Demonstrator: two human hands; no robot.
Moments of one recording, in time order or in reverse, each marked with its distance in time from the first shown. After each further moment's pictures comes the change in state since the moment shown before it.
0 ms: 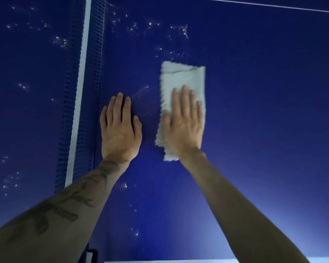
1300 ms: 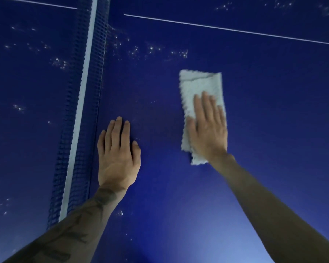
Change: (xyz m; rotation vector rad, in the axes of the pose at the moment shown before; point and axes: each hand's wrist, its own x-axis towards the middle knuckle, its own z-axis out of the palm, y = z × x) left_hand 0.002 -0.004 0.010 0.033 0.018 -0.013; right_hand 0.066 0.067 -0.022 -0.066 -0.081 -0.080
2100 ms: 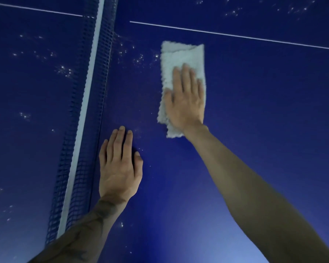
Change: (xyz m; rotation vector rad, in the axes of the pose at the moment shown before) left_hand -0.001 -0.004 0.006 -0.001 0.009 0.011; right_hand 0.100 -0.071 -0.008 0.062 -0.008 -0.029
